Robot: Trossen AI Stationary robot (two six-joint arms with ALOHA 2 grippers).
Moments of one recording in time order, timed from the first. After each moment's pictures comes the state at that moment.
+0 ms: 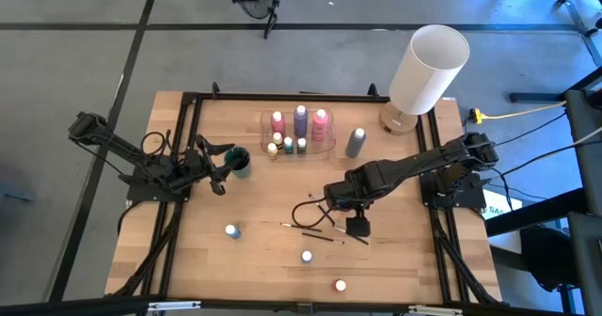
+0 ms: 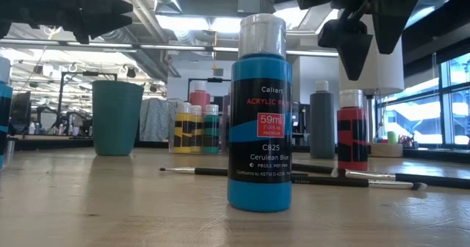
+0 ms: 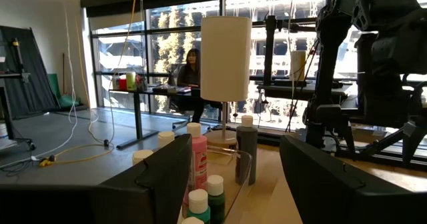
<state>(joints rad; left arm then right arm) -0.44 0.52 0.07 0.72 -0.90 0.17 0.29 1.73 1.42 -1.14 -0.11 0.31</state>
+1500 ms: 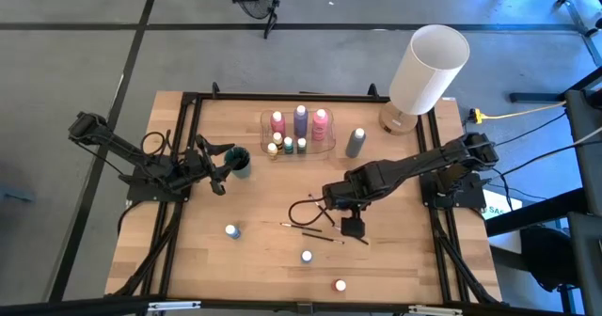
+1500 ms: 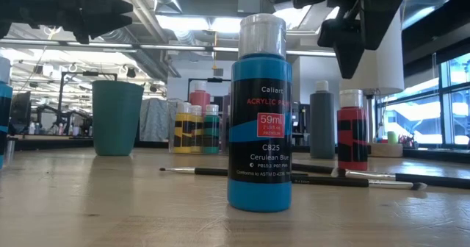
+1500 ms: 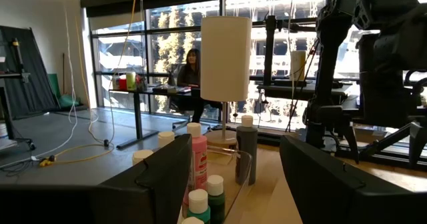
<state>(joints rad) -0.44 0.52 0.07 0.72 -0.90 0.17 0.30 1.73 1.42 -1.09 -0.11 0.41</state>
